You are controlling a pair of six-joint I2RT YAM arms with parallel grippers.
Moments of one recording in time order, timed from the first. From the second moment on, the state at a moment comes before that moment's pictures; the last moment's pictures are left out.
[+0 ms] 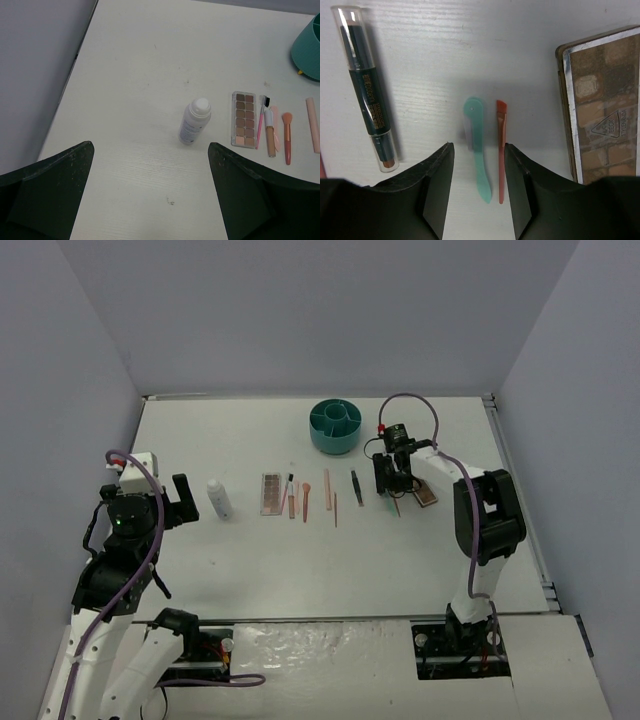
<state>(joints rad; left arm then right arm) -0.23 0.60 0.92 -0.68 -0.36 -0.15 0.31 1.88 1.24 -0.50 0.05 0.19</state>
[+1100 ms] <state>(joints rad) -0.23 0.59 0.92 -0.68 -0.36 -0.15 0.34 1.99 1.35 -0.56 0.09 0.17</state>
